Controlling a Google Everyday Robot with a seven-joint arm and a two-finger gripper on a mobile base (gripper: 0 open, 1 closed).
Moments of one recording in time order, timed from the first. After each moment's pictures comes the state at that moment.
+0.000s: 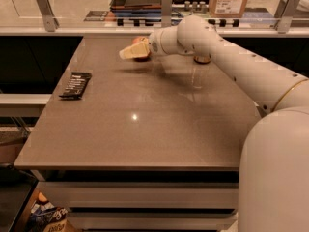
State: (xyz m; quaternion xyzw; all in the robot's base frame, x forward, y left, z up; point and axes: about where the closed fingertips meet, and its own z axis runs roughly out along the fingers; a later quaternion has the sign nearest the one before) arm 0.820 0.043 0.858 -0.32 0.77 0.22 0.50
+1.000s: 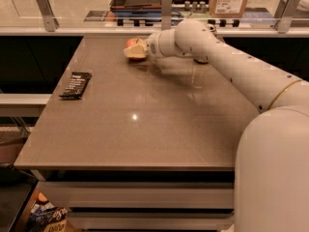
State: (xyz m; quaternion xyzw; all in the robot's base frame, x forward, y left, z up) arm 0.824 0.050 0.848 -0.32 0.78 0.23 0.49
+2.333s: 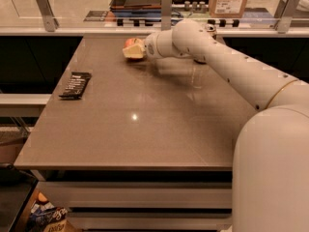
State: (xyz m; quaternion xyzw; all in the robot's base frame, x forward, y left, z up) arm 0.823 0.058 0.843 -0.32 0.78 0.23 0.49
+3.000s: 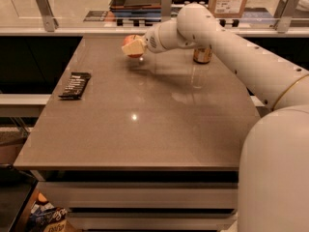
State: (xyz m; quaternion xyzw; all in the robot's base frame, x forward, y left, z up) arm 0.795 0.056 0.872 -0.35 0.78 0.24 0.46
